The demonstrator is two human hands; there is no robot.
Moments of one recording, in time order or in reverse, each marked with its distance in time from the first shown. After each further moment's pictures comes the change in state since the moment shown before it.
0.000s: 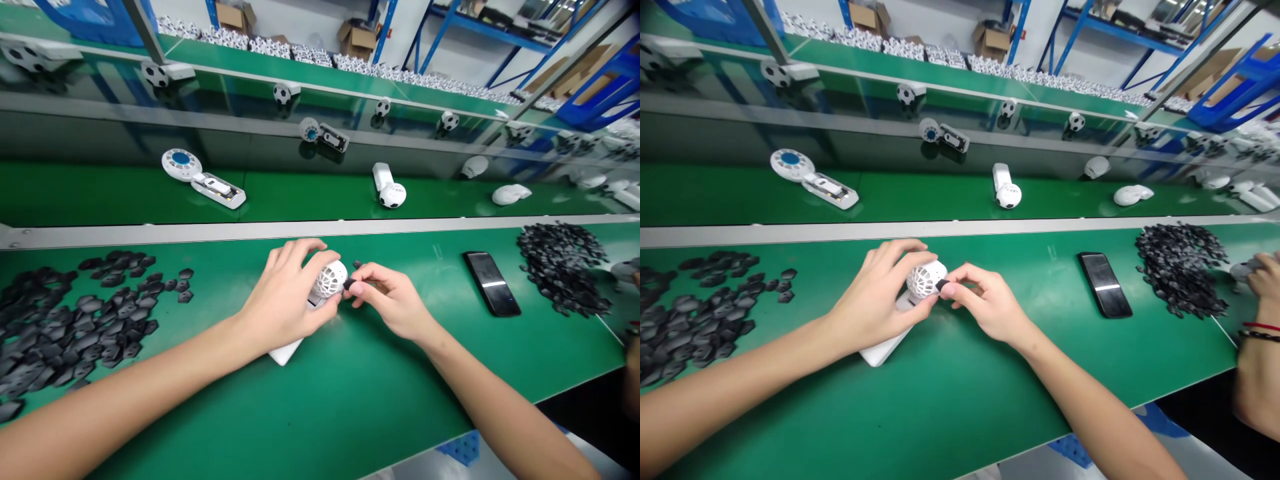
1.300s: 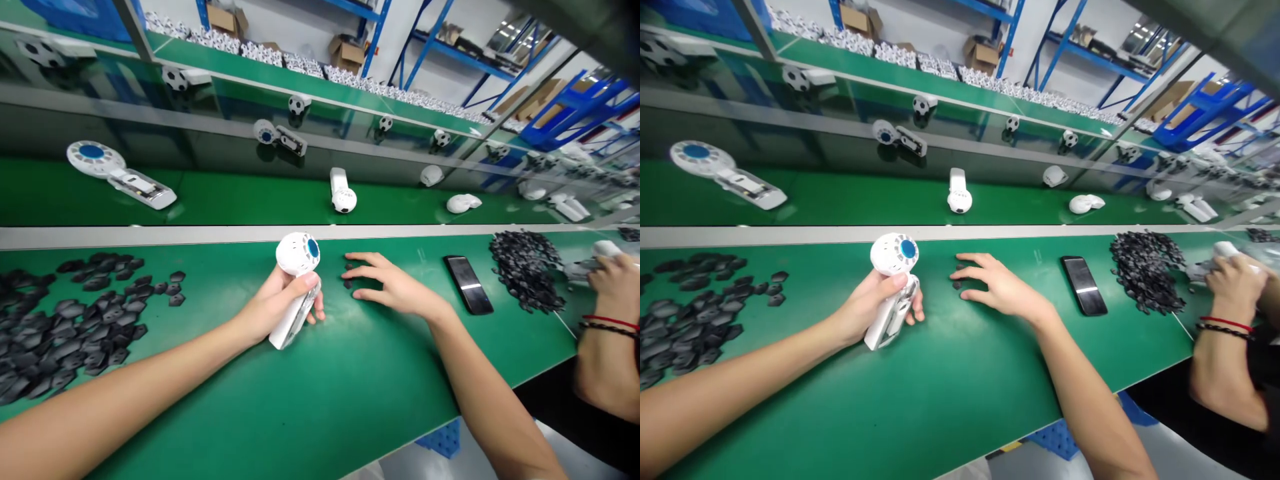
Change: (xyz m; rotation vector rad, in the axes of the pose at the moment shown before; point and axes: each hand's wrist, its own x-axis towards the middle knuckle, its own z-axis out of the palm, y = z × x) left_hand -0.011 -0.015 0.025 -1.404 -0.140 -0.534; right_hand 0.014 0.004 -0.072 -0.891 -0.308 -0.158
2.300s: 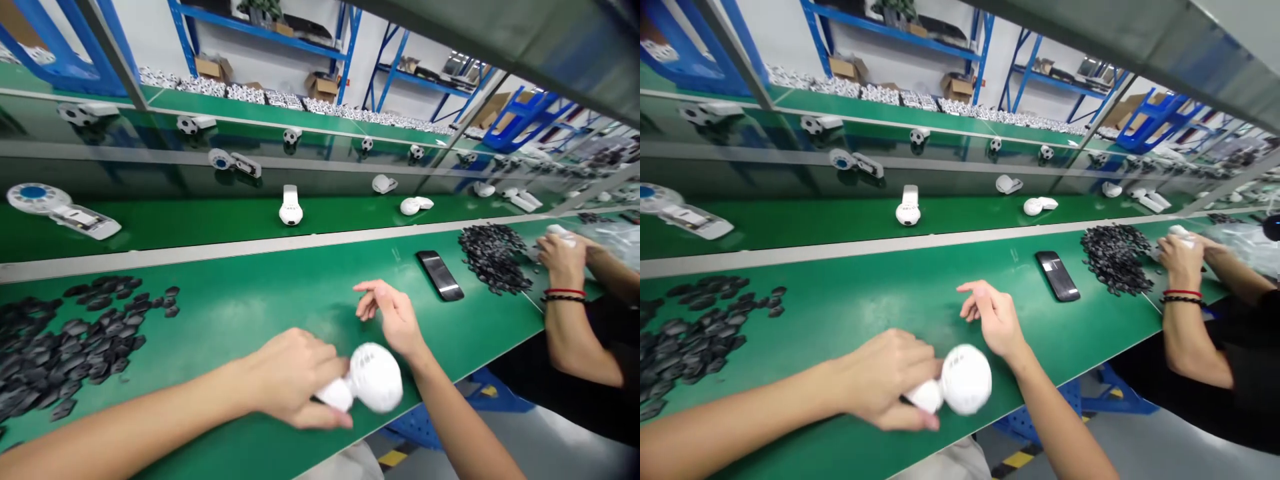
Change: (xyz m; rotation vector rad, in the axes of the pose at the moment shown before) left_hand -0.037 -0.020 0.049 1.351 -0.641 0.683; right_hand -0.064 -0.053 0.052 0.691 0.632 0.236
